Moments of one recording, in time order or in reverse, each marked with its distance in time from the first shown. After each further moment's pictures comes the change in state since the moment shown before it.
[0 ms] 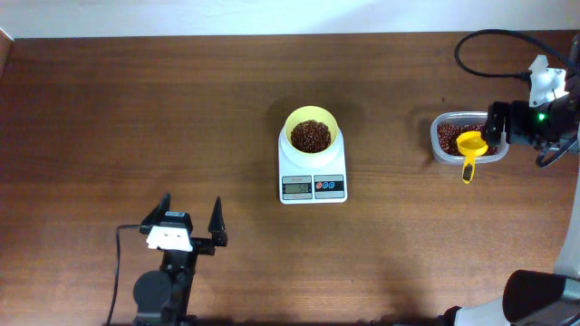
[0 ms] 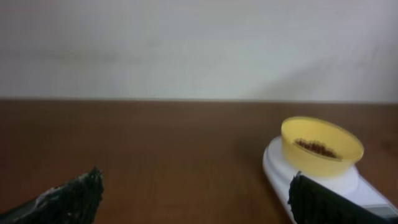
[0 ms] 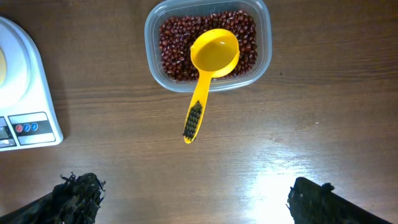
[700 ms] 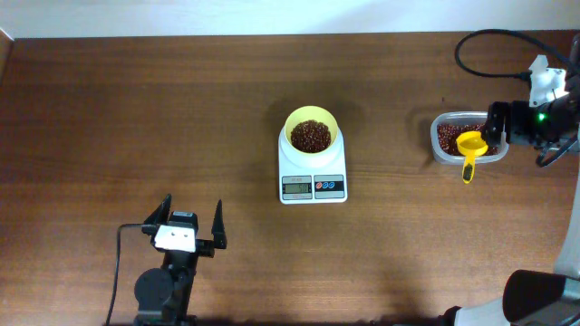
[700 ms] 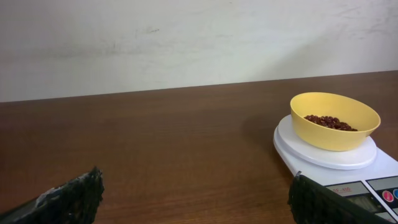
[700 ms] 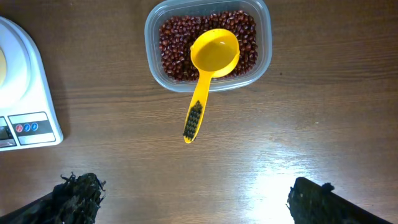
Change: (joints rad) left arm 0.000 0.000 -0.001 -0.043 0.000 0.105; right arm 0.000 0.000 0.000 0.000 0.000 0.000
